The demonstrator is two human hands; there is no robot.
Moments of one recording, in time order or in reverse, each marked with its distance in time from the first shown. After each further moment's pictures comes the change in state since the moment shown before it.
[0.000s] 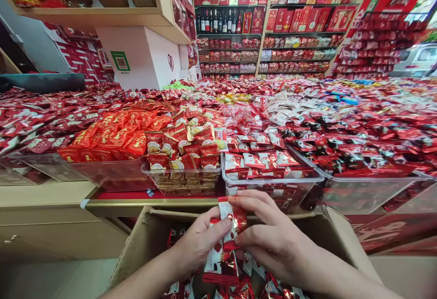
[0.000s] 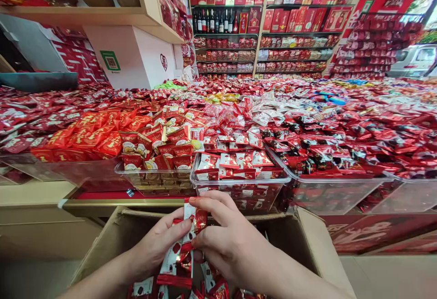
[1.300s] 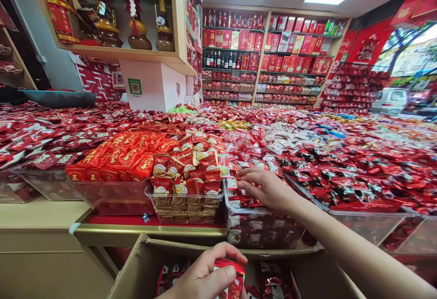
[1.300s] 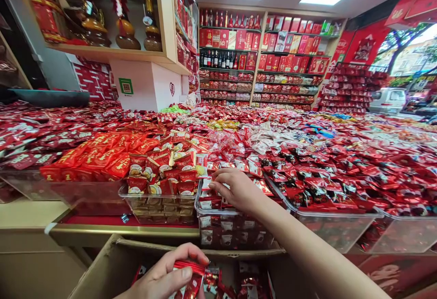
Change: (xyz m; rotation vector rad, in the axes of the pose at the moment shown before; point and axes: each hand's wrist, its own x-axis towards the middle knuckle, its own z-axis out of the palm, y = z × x) left_hand 0.001 -0.012 -0.019 0.298 -0.134 -0.014; right_hand 0.082 0.074 -0.037 -0.189 -0.064 0.108
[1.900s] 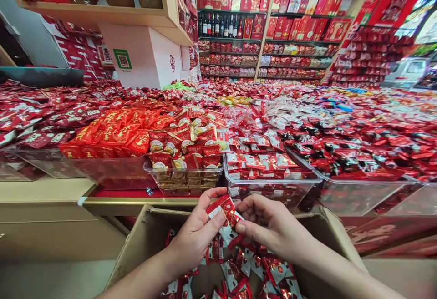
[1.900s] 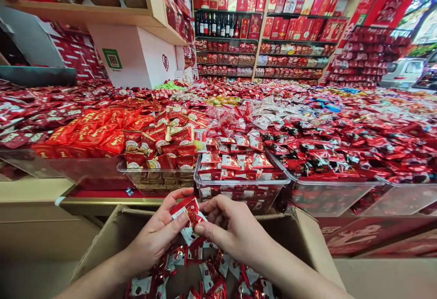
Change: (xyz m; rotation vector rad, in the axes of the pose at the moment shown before) left_hand 0.001 0.018 0.013 -0.270 0.131 0.264; right_hand -0.080 -0.073 0.039 0.692 -0.087 0.488
